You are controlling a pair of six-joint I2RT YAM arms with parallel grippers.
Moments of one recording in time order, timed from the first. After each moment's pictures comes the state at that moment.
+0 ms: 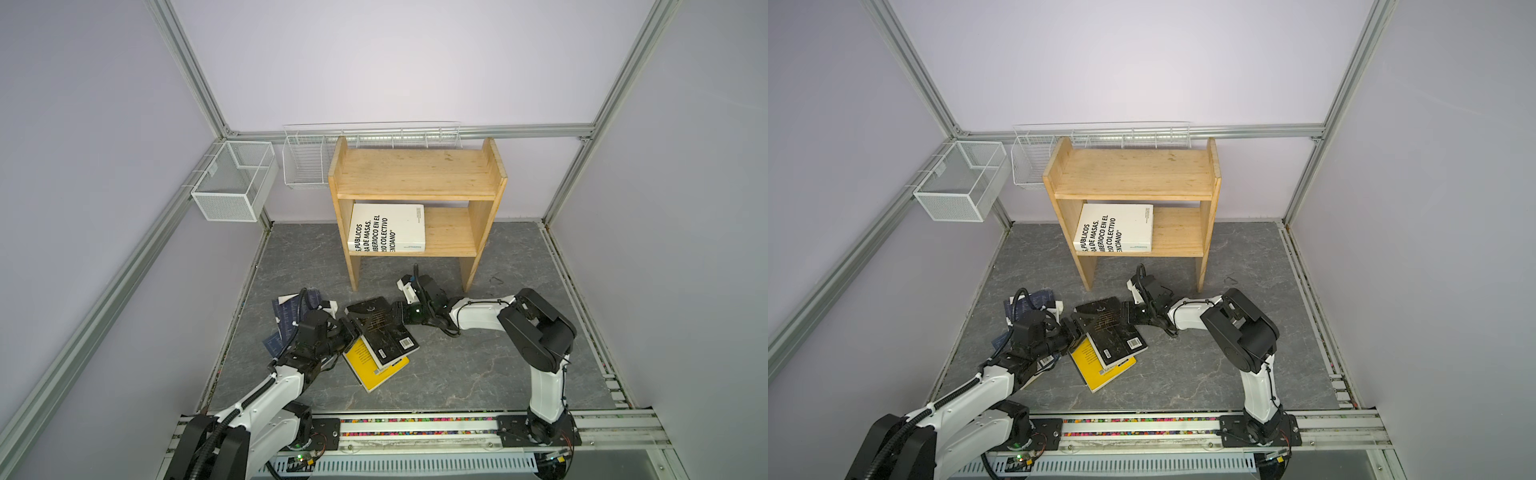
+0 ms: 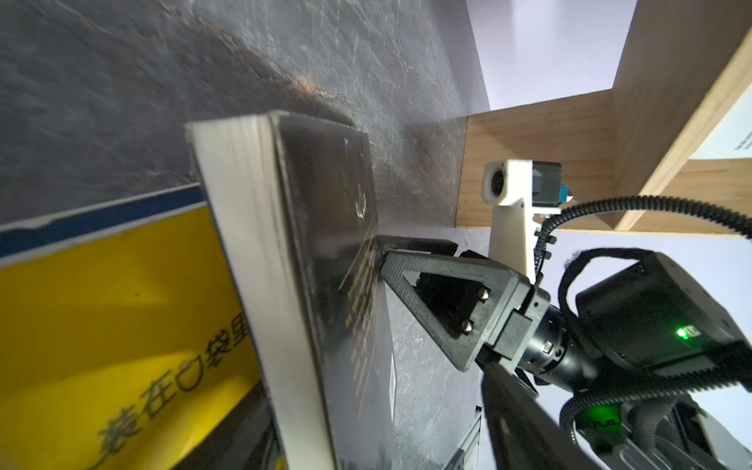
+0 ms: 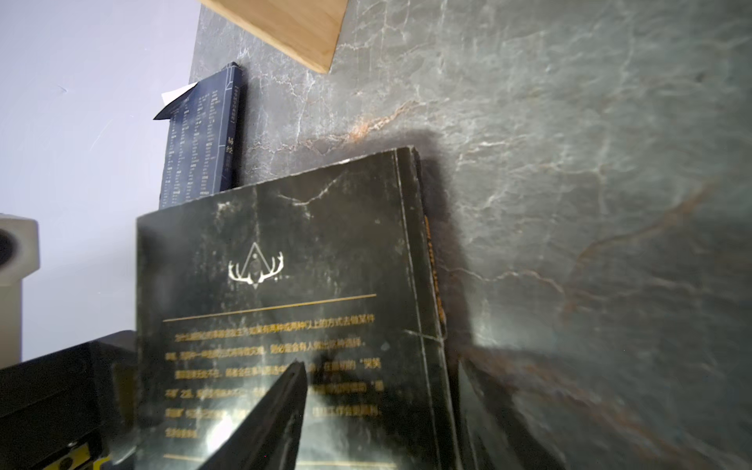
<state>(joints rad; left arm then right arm) -0.35 0.98 0.24 0.21 0.45 -1.10 0.77 1.97 1.05 0.16 -0.39 0.70</state>
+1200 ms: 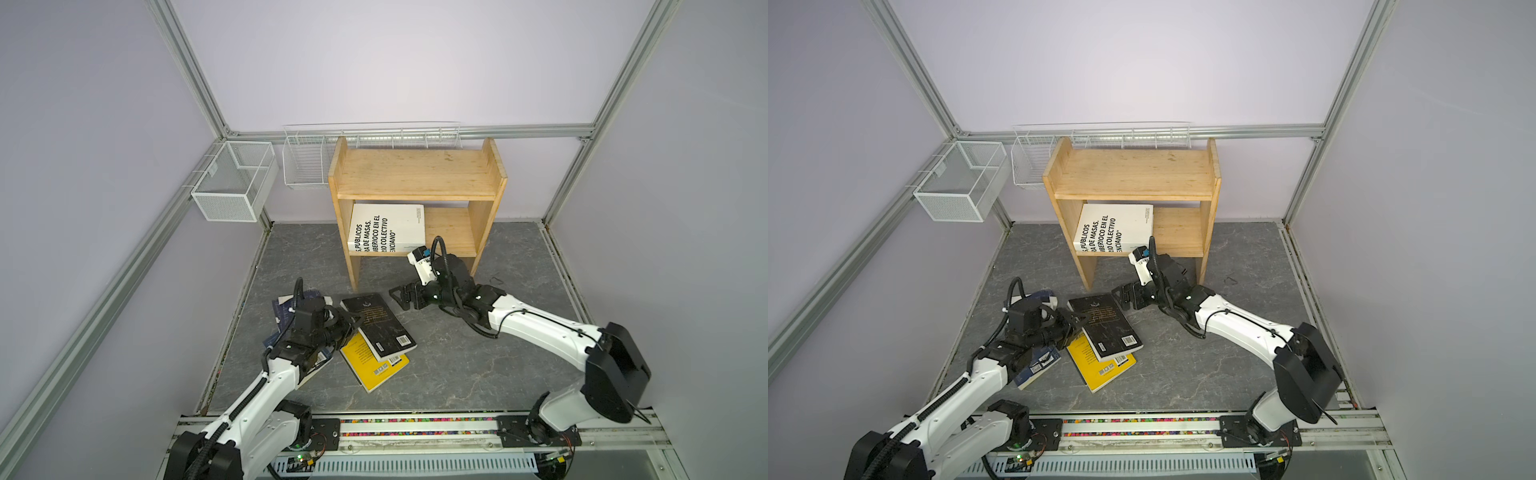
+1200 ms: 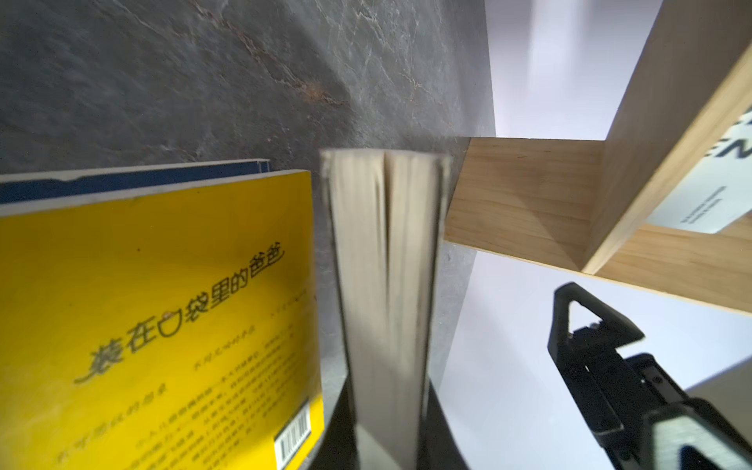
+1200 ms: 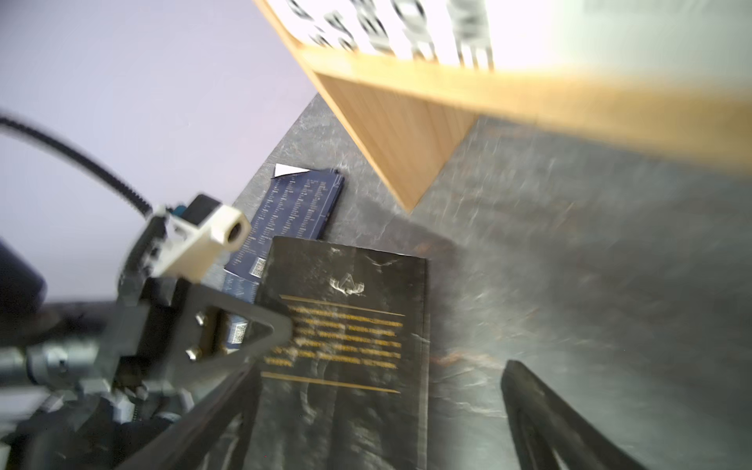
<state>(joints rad) -0.30 0.93 0.44 -0.12 0.48 -1.22 0.80 1.49 1.09 -0.12 -0.18 0.35</state>
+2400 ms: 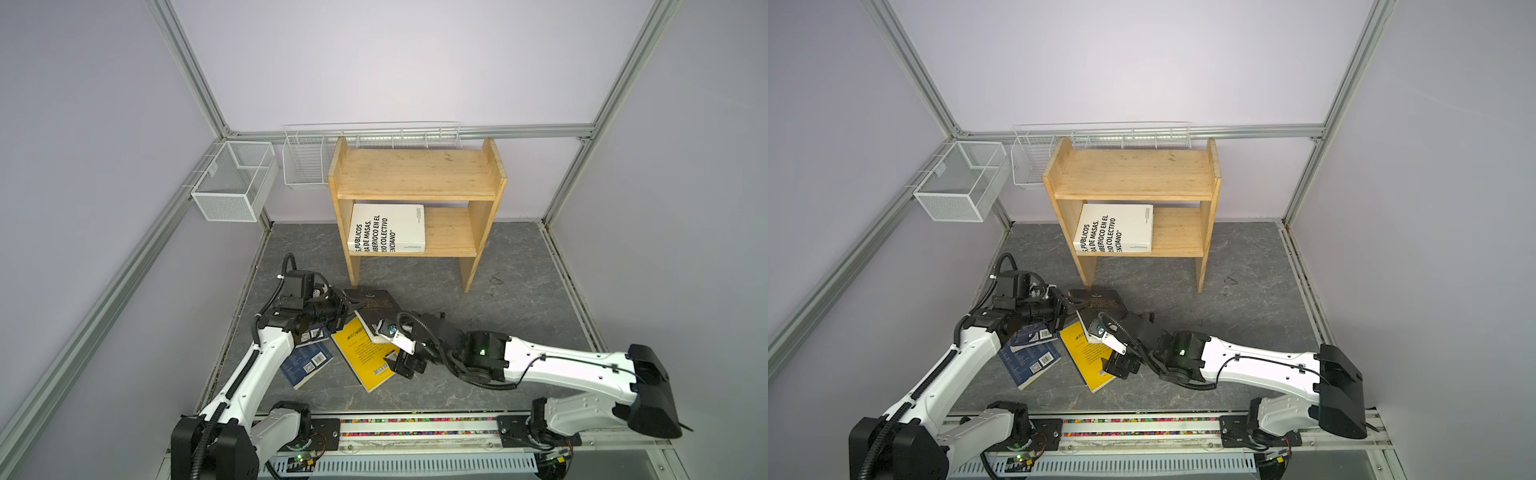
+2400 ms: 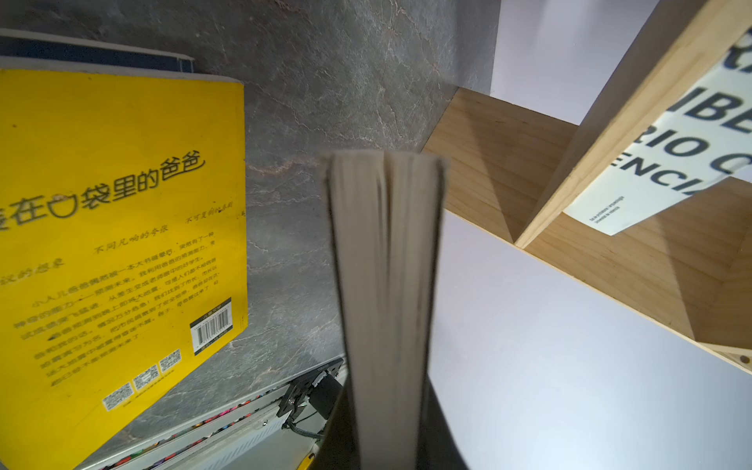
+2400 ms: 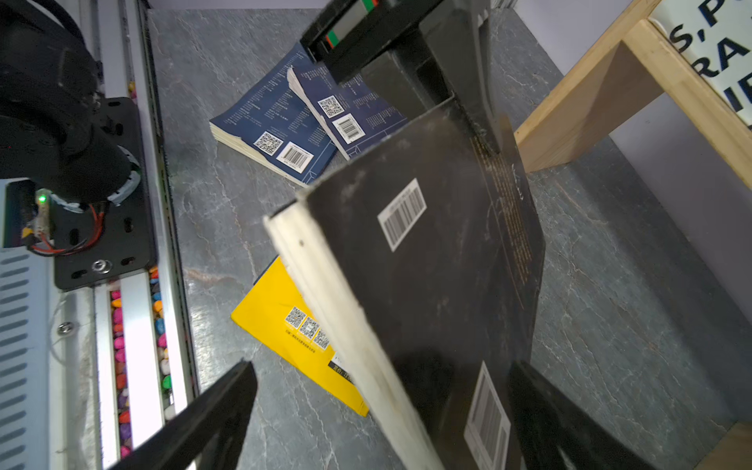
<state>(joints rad) -0.19 1.09 0.76 -0.46 0.78 -1.27 1.25 1.36 1.01 -0.32 0.20 -0.14</state>
